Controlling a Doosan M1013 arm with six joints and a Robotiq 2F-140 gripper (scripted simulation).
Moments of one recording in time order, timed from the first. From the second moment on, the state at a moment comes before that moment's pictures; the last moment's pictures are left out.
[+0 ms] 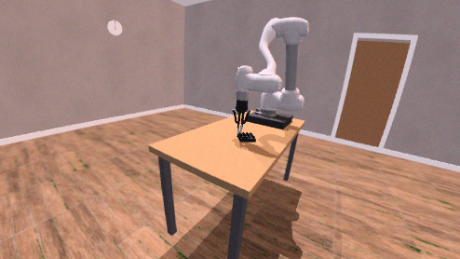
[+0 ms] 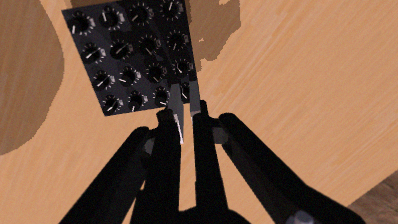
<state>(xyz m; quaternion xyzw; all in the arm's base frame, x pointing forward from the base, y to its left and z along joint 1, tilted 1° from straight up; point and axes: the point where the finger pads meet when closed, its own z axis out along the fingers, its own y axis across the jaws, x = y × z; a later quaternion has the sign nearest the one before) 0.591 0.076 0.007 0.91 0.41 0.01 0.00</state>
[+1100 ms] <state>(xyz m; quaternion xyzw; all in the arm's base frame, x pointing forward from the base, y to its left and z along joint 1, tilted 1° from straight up) 0.591 0.076 0.011 0.91 0.41 0.01 0.00</state>
